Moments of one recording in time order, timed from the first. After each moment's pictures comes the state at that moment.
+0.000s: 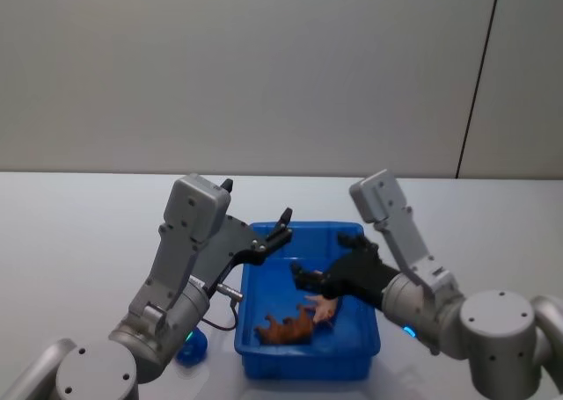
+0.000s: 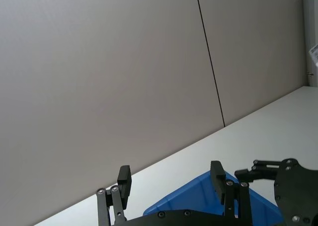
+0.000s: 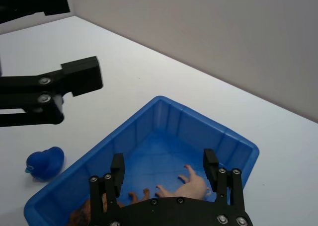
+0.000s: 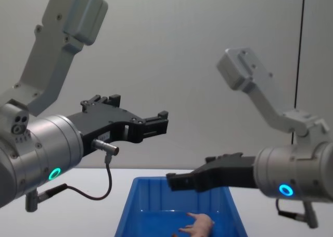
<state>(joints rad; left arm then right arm) -0.24 0.38 0.45 -1.63 -0.20 0.01 -0.01 0.32 0.08 -0.38 -1.43 0.01 0.39 0.33</state>
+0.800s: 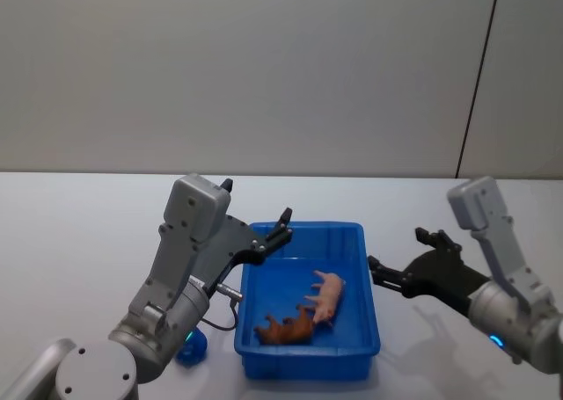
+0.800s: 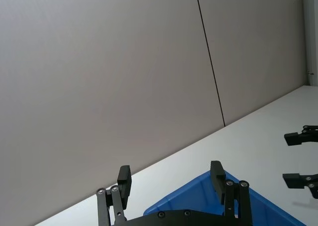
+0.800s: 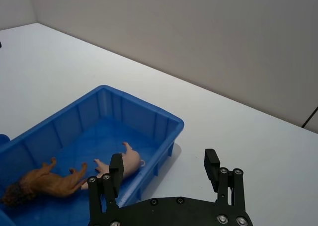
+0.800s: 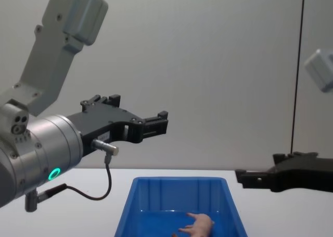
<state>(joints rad) -0.24 0.38 0.45 -1.63 -0.20 0.01 -0.01 0.23 0.23 -0.26 -1.51 0.10 0.29 0.34</state>
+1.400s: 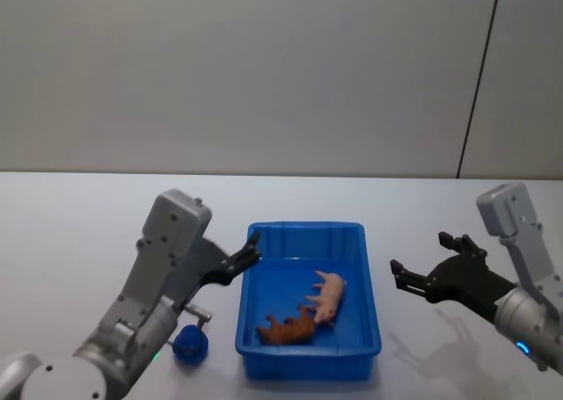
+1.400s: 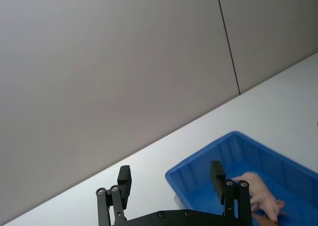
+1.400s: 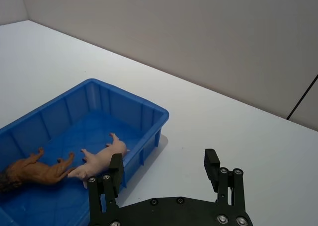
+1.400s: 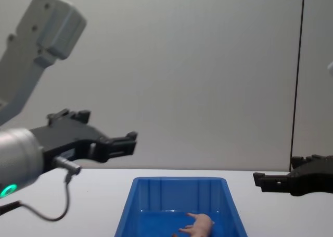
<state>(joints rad) -0.16 0.47 0.42 -1.72 -0.18 0.12 0.03 0.19 0.28 -0.23 -1.52 0.12 0.27 0.35</state>
